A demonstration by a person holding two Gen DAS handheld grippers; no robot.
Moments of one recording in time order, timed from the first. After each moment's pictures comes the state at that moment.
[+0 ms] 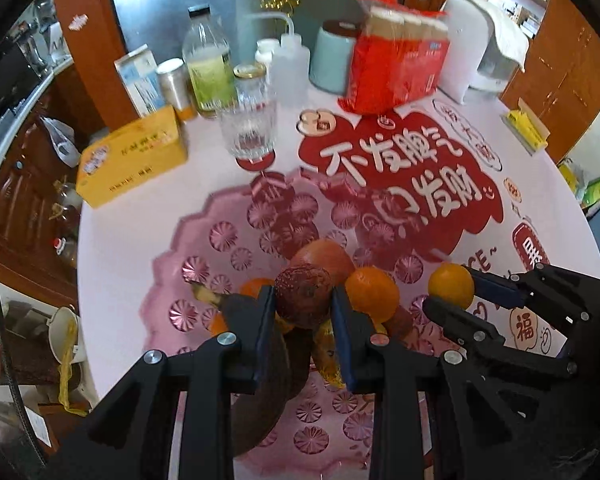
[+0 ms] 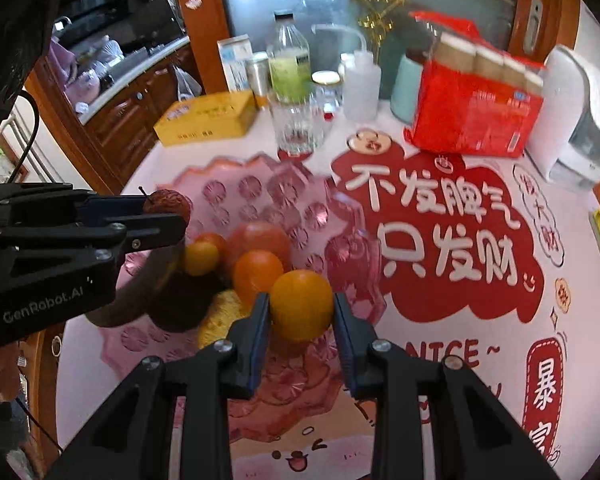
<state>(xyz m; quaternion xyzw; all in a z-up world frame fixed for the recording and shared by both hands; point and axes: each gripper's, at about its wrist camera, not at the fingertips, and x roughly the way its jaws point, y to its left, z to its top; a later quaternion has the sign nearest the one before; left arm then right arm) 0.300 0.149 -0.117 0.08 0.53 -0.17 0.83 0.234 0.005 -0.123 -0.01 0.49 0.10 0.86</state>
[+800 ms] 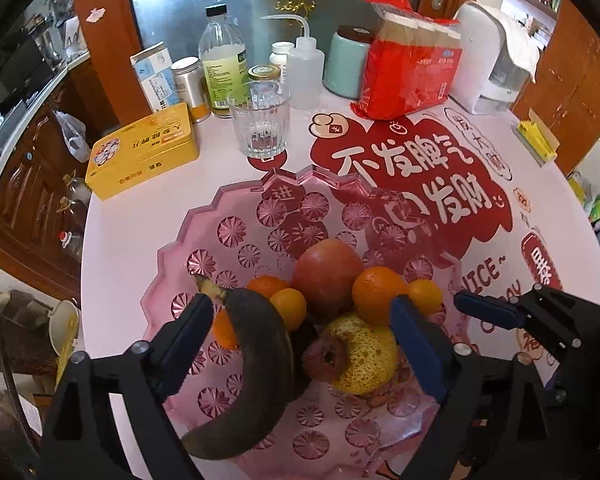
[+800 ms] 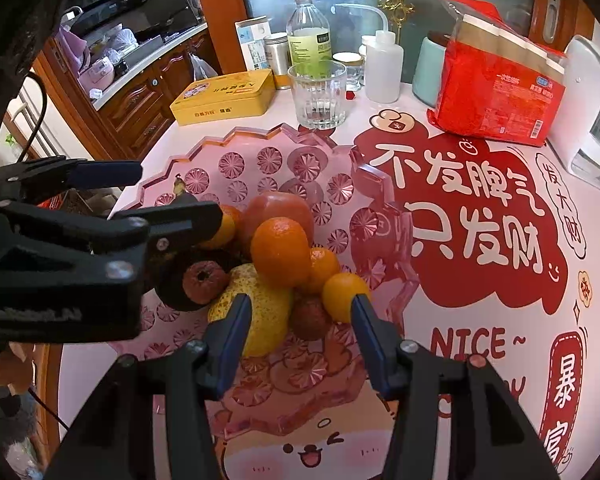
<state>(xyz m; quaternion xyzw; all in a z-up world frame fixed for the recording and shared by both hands) 0.292 0.156 -0.116 0.06 0.52 -0.14 0.84 0.225 0.013 -0.137 -0.01 0.51 0.14 0.85</state>
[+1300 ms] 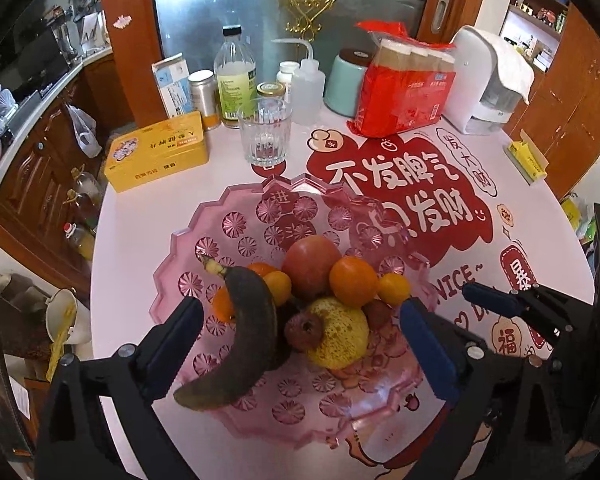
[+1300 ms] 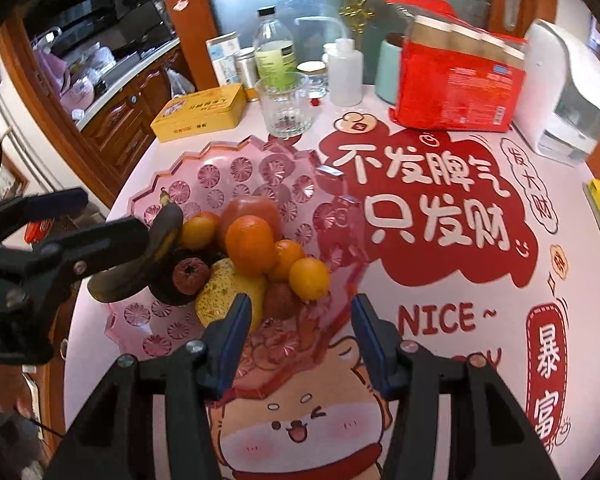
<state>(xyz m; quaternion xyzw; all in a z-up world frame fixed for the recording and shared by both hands) 0.249 0.157 -0.082 0.03 0.49 -0.13 0.86 0.205 -0.016 -0.114 0.02 0.50 0.09 0.86</state>
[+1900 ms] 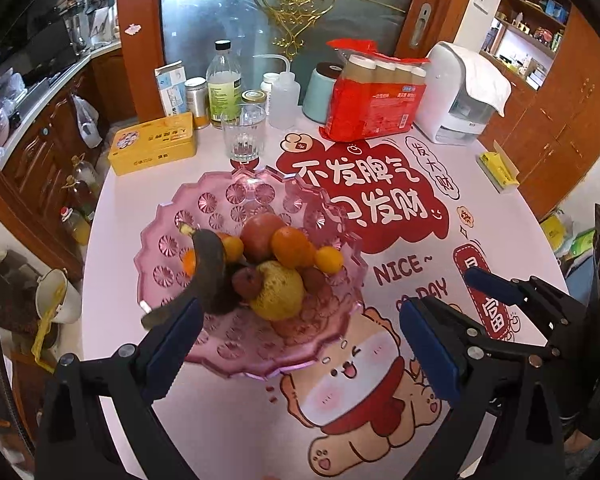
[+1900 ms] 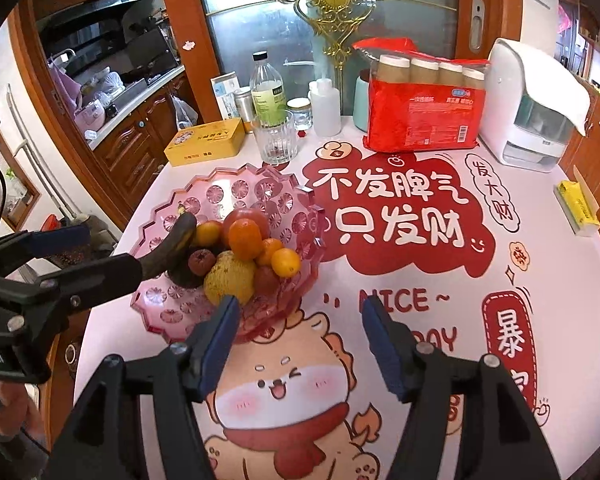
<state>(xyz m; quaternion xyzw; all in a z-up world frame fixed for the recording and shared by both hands) 0.171 0.129 -0.040 0.00 0.49 -0.13 0.86 0.139 -0.057 -0.065 0.02 0.45 0.09 0.89</state>
